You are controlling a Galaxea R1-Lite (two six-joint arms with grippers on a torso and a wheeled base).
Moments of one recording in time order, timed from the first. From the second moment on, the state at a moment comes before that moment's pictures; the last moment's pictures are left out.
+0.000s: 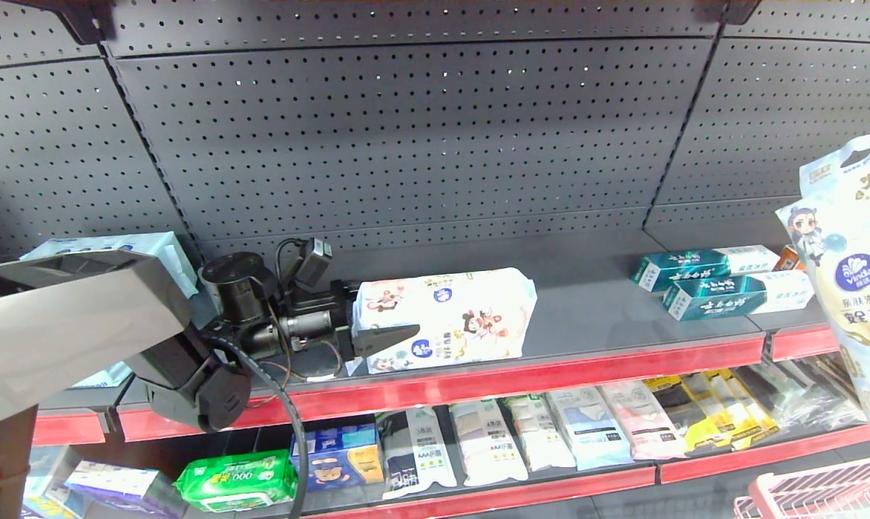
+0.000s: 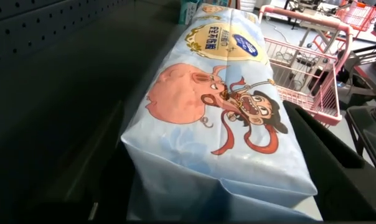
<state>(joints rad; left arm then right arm) -0.29 2.22 -0.78 -1.48 -0.98 -0.11 -0.16 0.52 -0.50 0.13 0.14 -0.25</state>
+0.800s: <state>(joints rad) -0.18 2.09 -0.64 -1.49 -0.99 -0.14 -0.16 0.53 -0.50 0.13 0.15 -0.25</state>
